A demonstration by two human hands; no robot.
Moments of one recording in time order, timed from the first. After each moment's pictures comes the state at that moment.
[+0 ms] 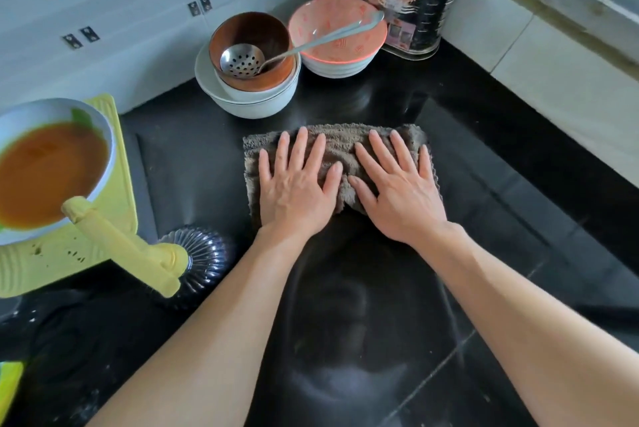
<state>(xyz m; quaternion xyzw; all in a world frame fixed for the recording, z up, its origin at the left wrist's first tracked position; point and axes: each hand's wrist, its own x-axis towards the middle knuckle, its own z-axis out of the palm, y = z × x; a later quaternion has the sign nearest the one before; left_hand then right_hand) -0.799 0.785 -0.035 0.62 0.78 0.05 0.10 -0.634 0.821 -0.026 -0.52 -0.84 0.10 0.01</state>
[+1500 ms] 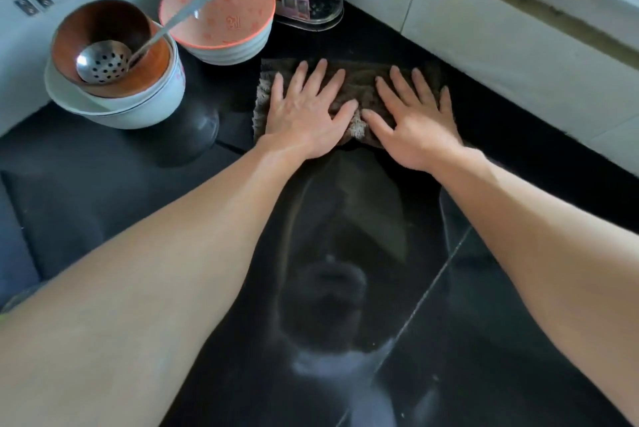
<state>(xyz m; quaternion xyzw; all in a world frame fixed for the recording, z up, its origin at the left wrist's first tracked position) -0.704 0.912 -0.033 0.76 0.64 0.01 0.10 -0.518 0.901 -0.034 -0.65 -0.75 0.12 0.01</state>
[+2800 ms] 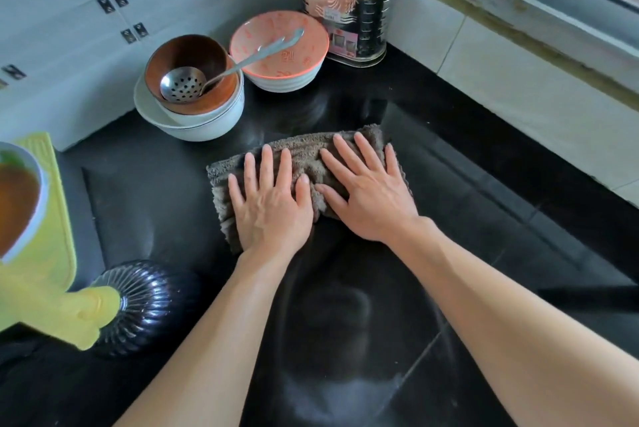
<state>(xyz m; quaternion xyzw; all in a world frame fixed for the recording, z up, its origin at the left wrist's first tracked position) -0.762 0.789 -0.029 0.57 0.81 0.06 0.09 -0.613 0.838 -0.029 -0.52 -0.85 0.11 0.02</state>
